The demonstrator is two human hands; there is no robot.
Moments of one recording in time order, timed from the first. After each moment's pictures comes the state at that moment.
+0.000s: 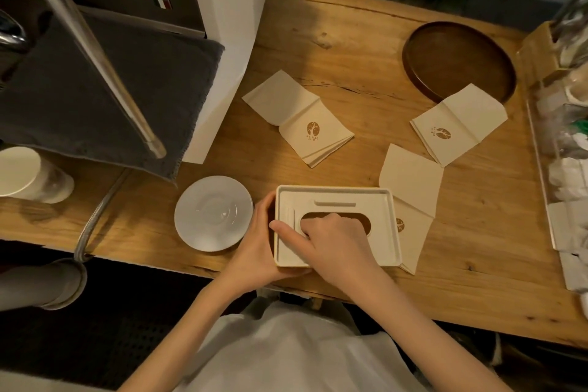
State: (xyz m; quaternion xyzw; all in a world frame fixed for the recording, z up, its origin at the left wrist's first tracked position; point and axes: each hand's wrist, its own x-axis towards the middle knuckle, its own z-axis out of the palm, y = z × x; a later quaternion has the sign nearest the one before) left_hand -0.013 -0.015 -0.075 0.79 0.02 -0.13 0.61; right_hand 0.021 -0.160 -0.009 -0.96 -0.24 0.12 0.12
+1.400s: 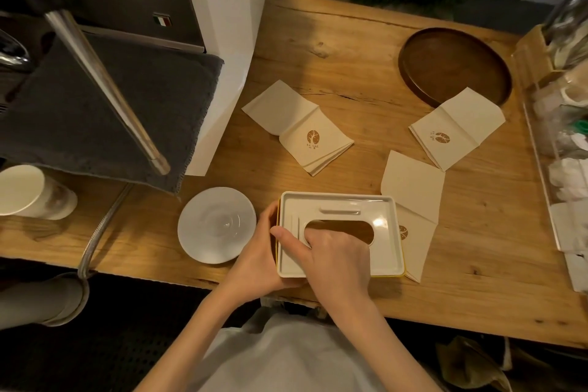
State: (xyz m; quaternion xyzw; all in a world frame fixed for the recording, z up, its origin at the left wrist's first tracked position) left_hand -0.010 -0.010 -0.077 0.78 0.00 -0.17 0.61; right_hand -0.001 -0.144 -0.022 -0.98 -0.09 -0.05 0.15
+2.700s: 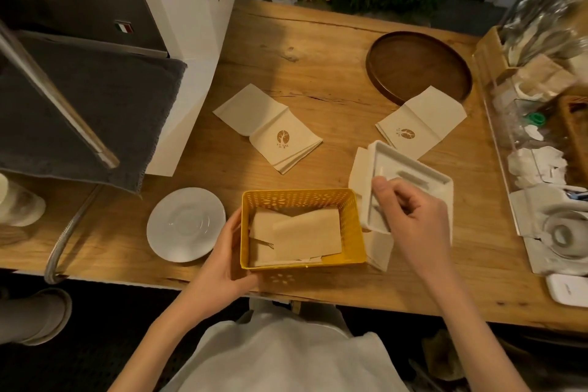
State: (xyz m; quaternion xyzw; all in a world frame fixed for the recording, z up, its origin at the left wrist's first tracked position) left_hand -0.034 -0.008 -0.045 0.75 0.02 -0.22 0.63; right_hand 0.032 -0.282 0.022 -0.88 -0.06 -0.08 0.46
